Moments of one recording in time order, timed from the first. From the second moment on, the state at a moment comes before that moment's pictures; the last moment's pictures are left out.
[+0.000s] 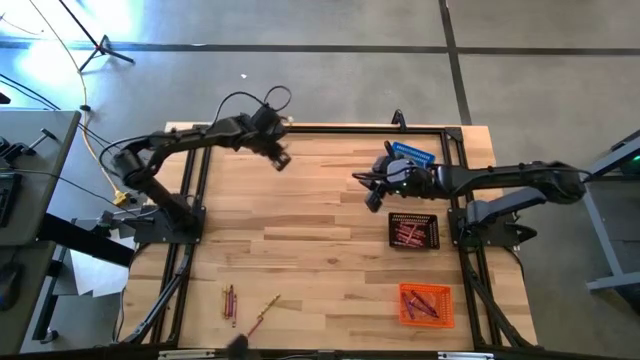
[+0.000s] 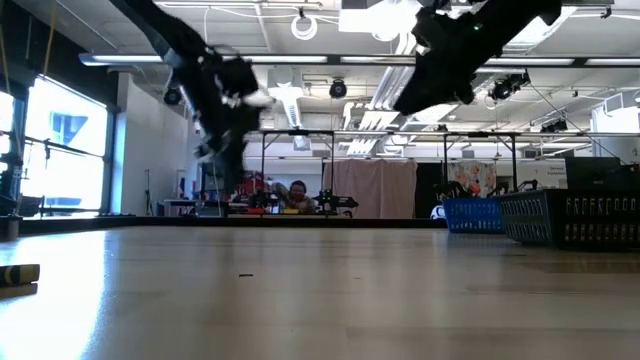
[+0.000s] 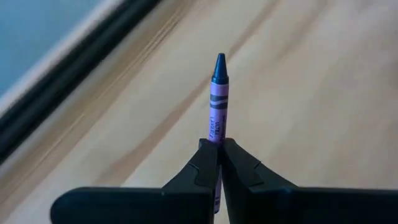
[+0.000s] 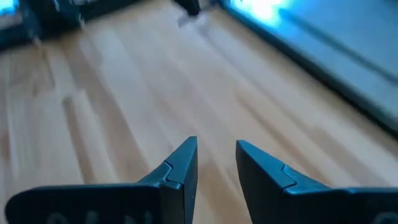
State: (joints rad) left arm 0.67 1.58 1.03 -0.49 0.03 -0.03; right arm -0.09 1.20 0.81 -0.25 0.33 0.32
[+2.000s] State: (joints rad) left arm -0.07 1.50 0.99 0.18 -0.46 -0.26; right arm -0.08 1.49 0.77 0.71 0.08 0.27
